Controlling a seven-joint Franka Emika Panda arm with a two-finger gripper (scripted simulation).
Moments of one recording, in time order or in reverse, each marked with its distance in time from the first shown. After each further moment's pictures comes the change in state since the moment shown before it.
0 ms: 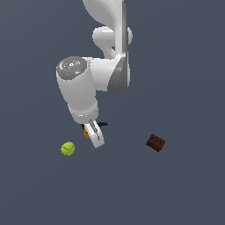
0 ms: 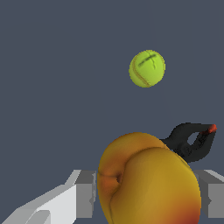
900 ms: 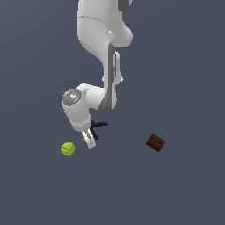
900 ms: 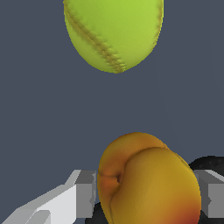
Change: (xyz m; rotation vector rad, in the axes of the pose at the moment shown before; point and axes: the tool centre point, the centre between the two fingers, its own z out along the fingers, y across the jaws) arm 0.018 0.066 0.136 0.001 -0.002 -0.001
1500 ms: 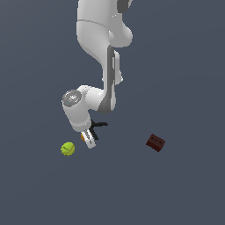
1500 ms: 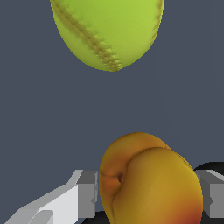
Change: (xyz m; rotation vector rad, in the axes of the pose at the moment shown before) arm 0.002 0.004 0.009 0.002 0.001 -0.001
